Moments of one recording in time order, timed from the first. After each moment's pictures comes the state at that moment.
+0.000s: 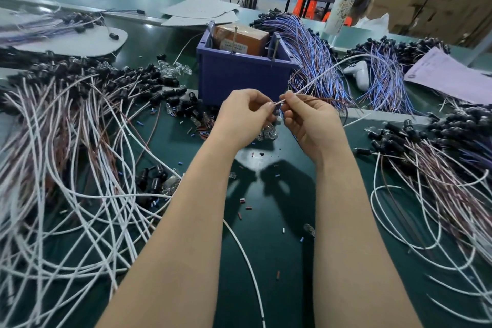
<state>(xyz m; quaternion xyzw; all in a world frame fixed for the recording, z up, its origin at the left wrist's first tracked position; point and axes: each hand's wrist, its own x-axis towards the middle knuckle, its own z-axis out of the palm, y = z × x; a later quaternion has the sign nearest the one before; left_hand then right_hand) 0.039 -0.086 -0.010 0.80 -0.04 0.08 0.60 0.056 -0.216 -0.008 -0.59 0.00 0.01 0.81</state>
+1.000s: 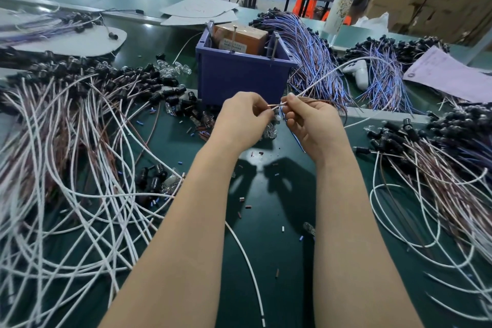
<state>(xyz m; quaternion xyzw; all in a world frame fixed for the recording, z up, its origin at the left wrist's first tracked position) 0.035 -0.087 -0.008 0.88 -0.03 0.10 0.47 0.058 -0.219 -0.009 -0.60 0.03 0.00 0.80</state>
